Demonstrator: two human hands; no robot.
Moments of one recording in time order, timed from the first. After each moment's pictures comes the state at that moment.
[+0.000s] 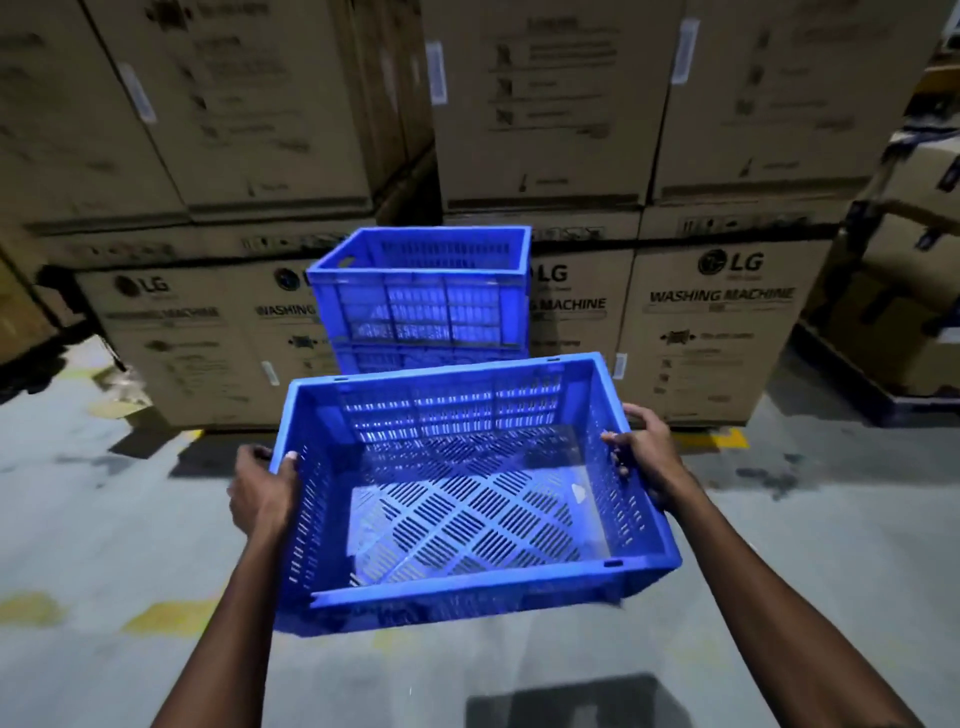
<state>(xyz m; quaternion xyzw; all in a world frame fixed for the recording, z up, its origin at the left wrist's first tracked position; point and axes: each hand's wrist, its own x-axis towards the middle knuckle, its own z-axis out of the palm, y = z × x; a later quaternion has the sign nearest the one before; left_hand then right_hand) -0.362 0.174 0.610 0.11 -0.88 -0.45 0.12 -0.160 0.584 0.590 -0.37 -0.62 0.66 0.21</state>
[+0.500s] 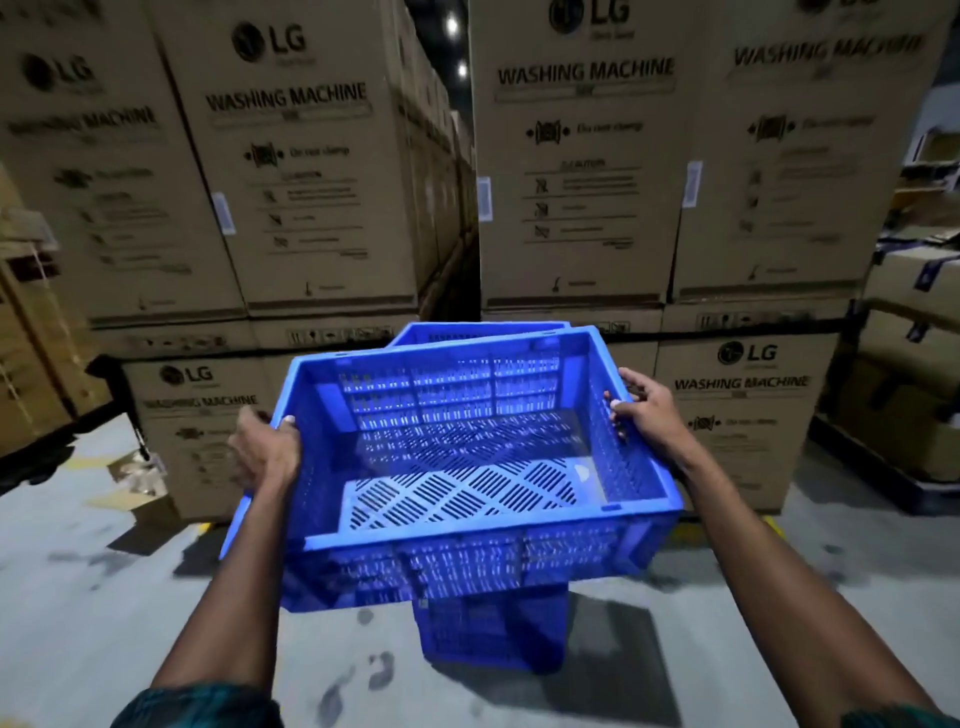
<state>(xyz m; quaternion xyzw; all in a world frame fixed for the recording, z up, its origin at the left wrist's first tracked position) -0.491 0.108 0.743 0.10 -0.83 -0.51 0.21 -0.264 0.499 0.740 -0.23 -0.68 0.62 0.32</state>
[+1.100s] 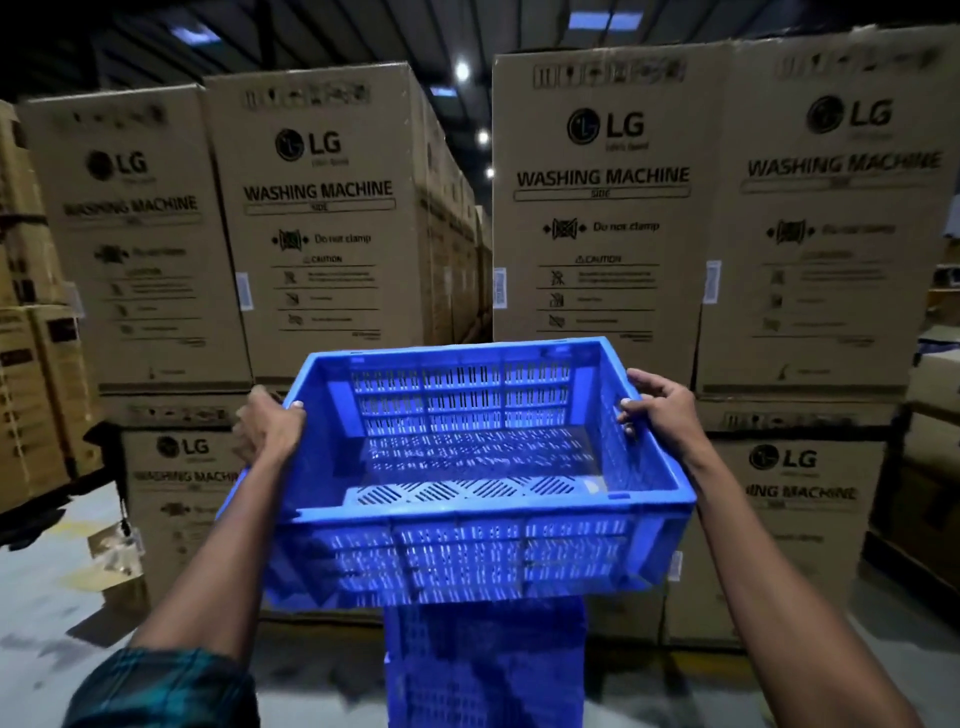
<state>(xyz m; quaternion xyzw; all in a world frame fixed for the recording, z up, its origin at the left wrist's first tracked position) -0.596 0.180 0.853 0.05 -0.84 -0.48 0.24 -0.353 0.576 0.855 -0.17 -0.64 0.64 0.39</state>
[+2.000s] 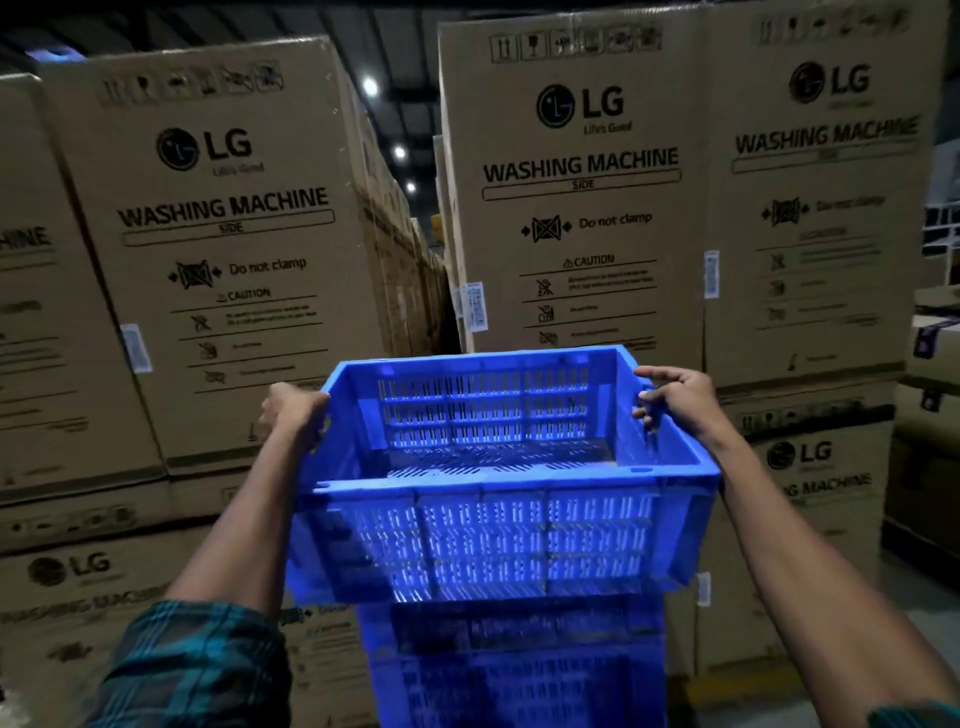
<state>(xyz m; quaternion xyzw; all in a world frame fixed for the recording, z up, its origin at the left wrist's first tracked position) -0.848 0.312 0.923 -0.03 -0.83 -0.55 0.10 -0.539 0.668 0.874 -0.27 -0.62 0.60 0.44</state>
